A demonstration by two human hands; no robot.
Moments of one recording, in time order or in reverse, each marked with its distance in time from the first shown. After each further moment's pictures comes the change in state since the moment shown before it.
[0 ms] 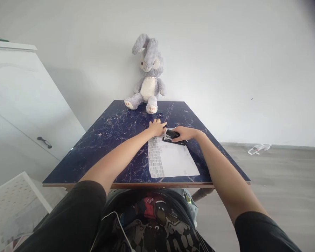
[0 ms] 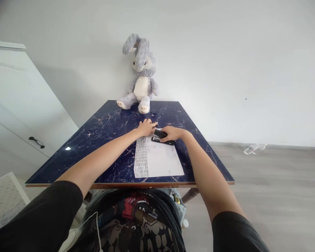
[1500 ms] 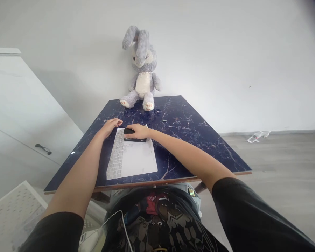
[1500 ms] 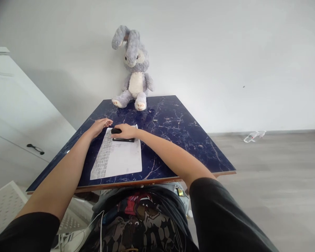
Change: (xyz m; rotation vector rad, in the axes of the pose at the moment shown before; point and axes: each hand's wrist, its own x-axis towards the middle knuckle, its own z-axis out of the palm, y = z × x) left_hand -0.081 -0.250 -0.009 -0.936 0.364 -0.253; right_hand 0.156 -0.140 0.051 0.169 0.288 -0.298
